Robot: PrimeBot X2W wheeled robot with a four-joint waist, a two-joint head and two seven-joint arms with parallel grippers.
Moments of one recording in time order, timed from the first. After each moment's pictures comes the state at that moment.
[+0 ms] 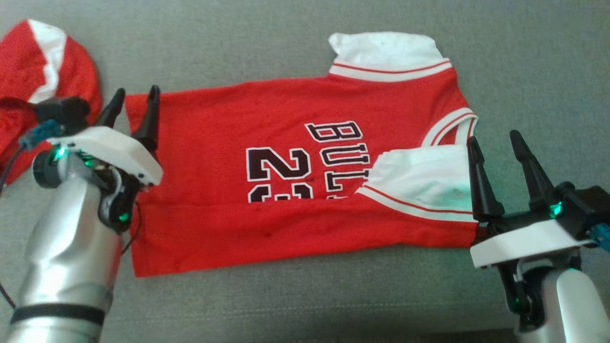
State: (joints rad) left arm -0.61 0.23 -0.26 0.66 -0.51 -0.10 -0.10; right arm -0.06 -0.05 0.03 -0.12 0.15 0.13 0.03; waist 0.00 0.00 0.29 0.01
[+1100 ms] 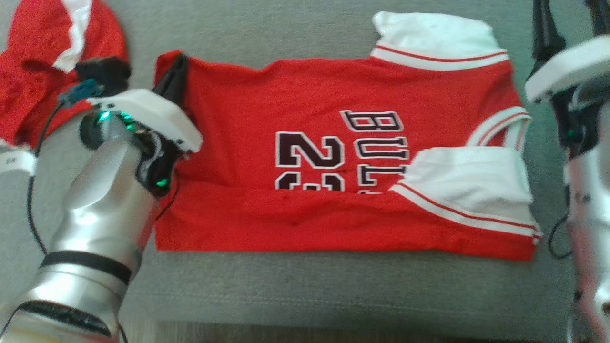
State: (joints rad) left arm -0.85 0.18 -0.54 0.92 -0.76 -0.12 -0.20; right arm -0.70 -0.18 -0.04 0.42 0.17 0.13 0.07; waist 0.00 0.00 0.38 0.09
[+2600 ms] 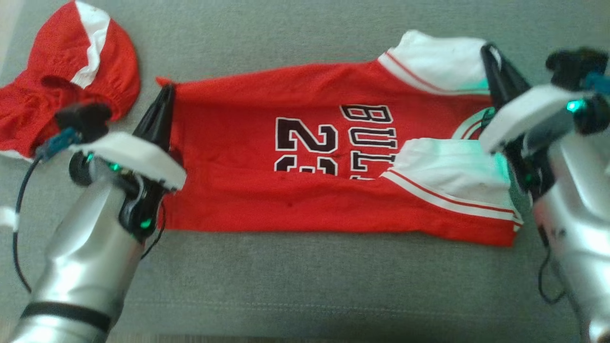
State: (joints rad) left arm -0.67 0.26 -0.53 0.70 -0.82 -0.12 -0.25; right arm -0.73 -0.28 0.32 0.67 0.49 0.13 0.01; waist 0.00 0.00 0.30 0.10
